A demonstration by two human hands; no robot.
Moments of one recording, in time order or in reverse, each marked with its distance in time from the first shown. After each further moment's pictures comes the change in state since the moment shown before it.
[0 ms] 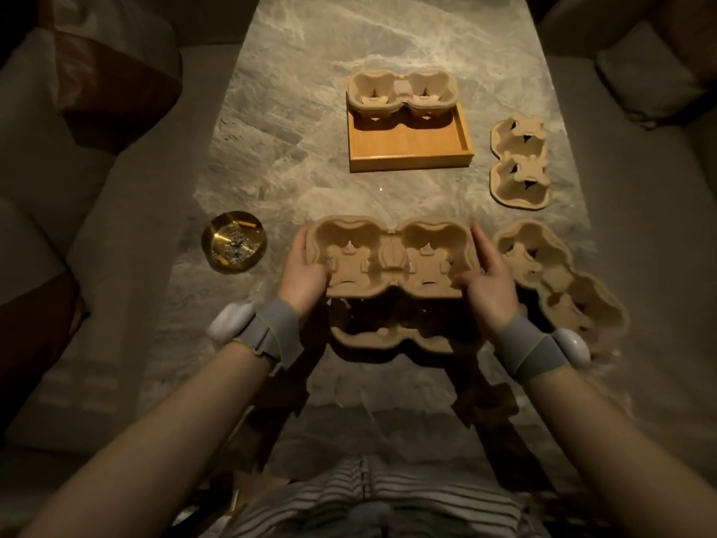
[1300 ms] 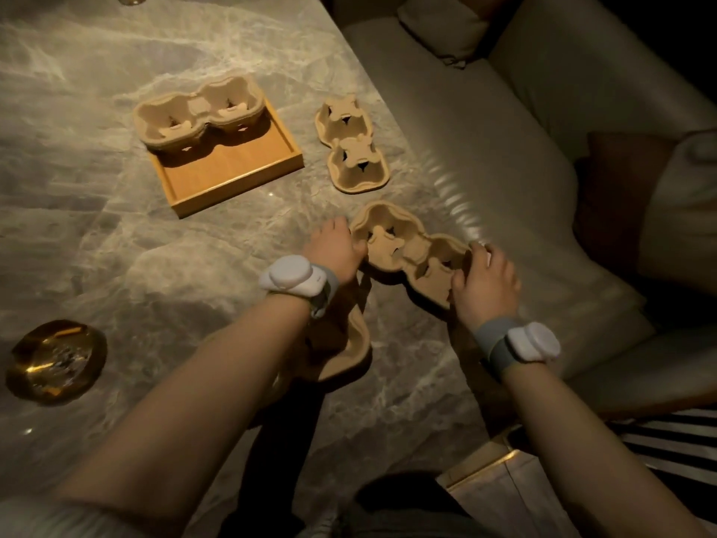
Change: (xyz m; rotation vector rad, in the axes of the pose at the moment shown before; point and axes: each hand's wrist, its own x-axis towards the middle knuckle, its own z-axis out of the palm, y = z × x) left_hand 0.023 0.036 0.220 1.107 -0.519 0.501; right_hand -0.017 0.053 -0.145 -1.037 0.523 0.206
